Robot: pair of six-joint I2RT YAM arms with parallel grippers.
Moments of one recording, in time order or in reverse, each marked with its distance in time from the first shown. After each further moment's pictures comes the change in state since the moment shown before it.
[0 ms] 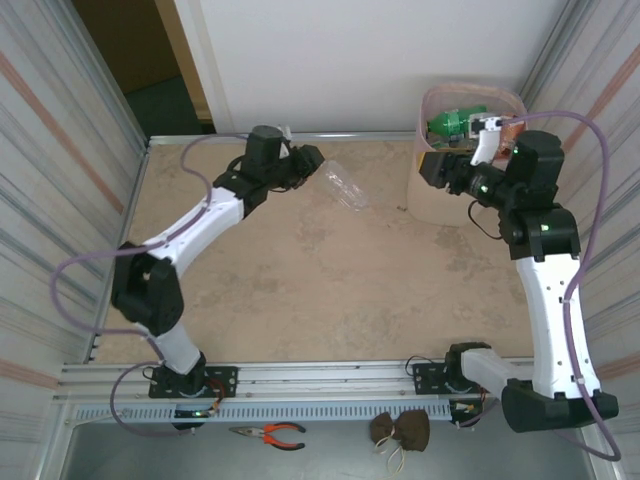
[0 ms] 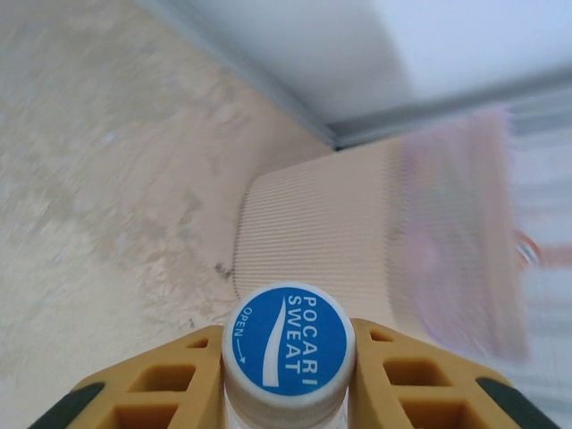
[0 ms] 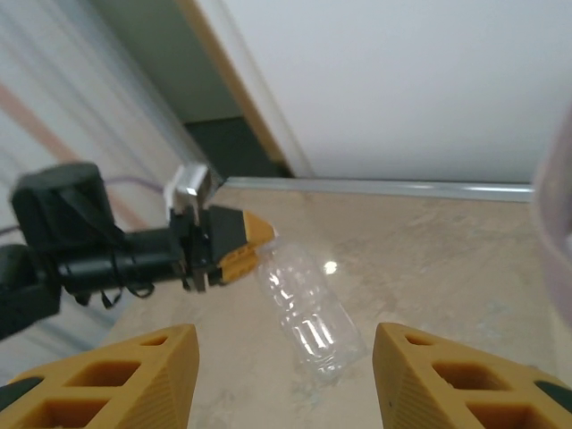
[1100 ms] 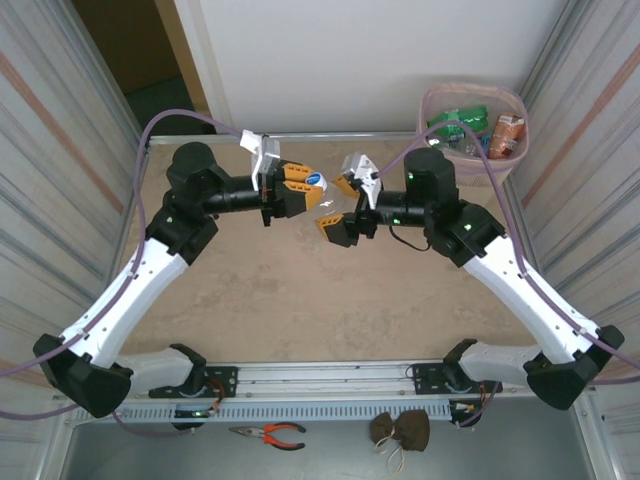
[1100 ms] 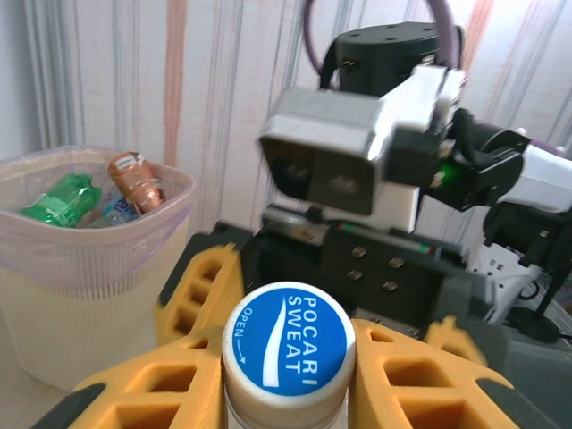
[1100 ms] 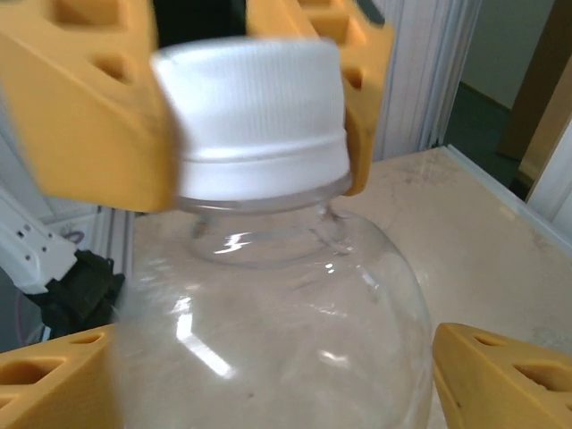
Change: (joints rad) left arm -0.026 -0.467 -0.159 0.148 0.661 0.808; right arm 0.590 0.129 -0.084 0.183 -0.006 -0.417
